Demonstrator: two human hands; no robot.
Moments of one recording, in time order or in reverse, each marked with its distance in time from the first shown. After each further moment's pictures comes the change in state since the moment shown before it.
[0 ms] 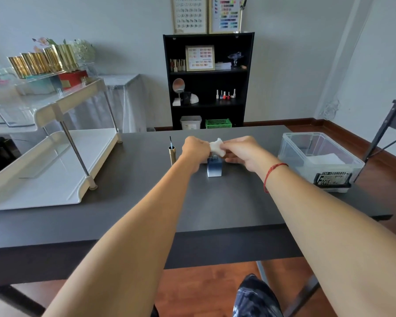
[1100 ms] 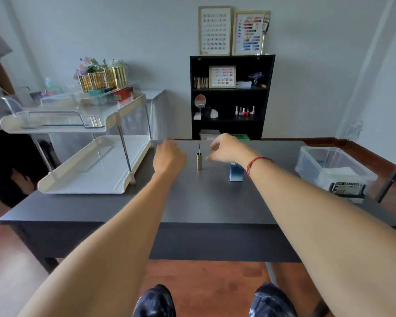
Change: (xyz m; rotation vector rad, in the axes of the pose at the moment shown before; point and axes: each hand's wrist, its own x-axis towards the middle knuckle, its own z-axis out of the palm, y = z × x) left_hand -0.052 -0.025 -0.114 0.381 0.454 0.200; right_hand -0.053 -0.051 0.066 -0.879 -0.190 -0.389
